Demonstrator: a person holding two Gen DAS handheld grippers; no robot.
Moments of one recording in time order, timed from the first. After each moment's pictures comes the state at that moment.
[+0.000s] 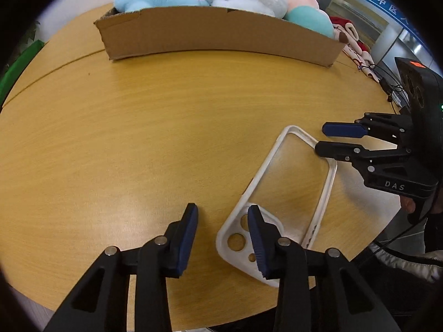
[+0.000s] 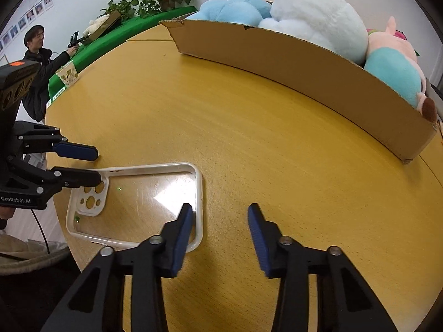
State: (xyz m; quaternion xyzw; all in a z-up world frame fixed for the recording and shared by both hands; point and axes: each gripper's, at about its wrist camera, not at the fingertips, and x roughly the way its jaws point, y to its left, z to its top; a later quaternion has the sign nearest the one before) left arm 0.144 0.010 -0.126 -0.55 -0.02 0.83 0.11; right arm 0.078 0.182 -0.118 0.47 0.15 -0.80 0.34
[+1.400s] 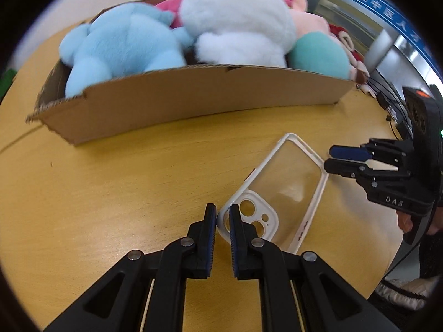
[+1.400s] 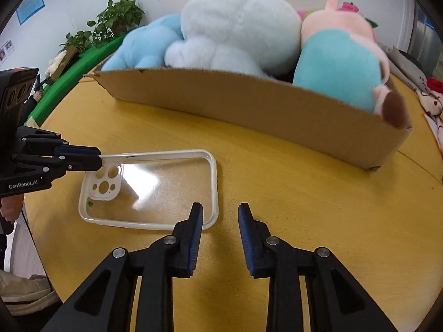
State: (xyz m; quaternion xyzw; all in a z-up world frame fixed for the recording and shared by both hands) left arm 0.034 0.008 -0.109 -0.53 -0.03 0.83 0.15; right arm -0.005 0.213 -0.103 0.49 0.09 -0.83 0.26
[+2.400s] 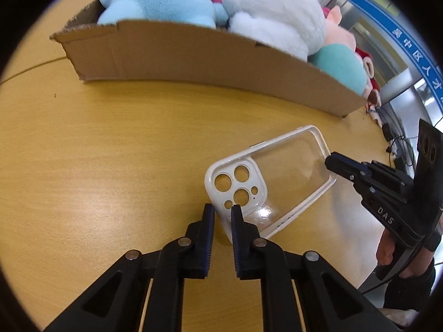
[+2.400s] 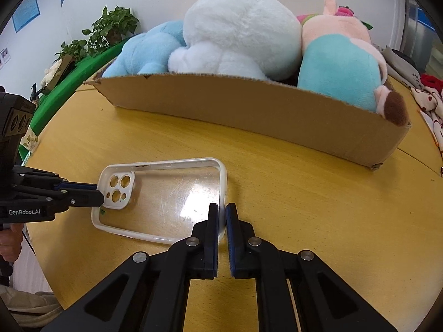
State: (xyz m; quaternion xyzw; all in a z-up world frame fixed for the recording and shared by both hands) left arm 0.046 0.015 -0.110 -0.56 -0.13 0.81 0.11; right arm 0.006 0.216 -0.089 0.46 0.07 -0.85 0.25
